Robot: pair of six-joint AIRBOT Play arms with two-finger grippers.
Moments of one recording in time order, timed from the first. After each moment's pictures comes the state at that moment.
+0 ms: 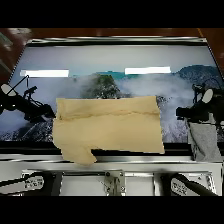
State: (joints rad) left arm 0.25 -1.37 1.06 1.23 -1.36 -1.42; right arm -0.24 -1.24 1.01 -1.59 1.26 1.53
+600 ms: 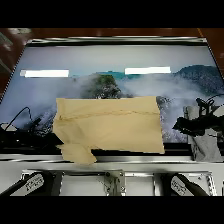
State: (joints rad) left arm 0.44 -1.13 0.47 0.99 -1.32 -1.18; right arm -0.40 -1.13 0.81 -1.29 1.26 1.37
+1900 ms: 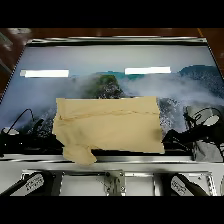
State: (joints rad) left arm 0.45 -1.13 0.40 0.88 -1.27 -1.04; right arm -0.41 -1.13 0.62 -1.20 1.38 1.35
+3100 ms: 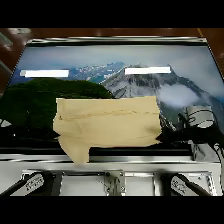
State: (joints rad) left arm 0.45 -1.12 0.58 0.84 -1.29 -0.99; right arm -0.41 -1.20 0.56 -0.91 1.24 1.21
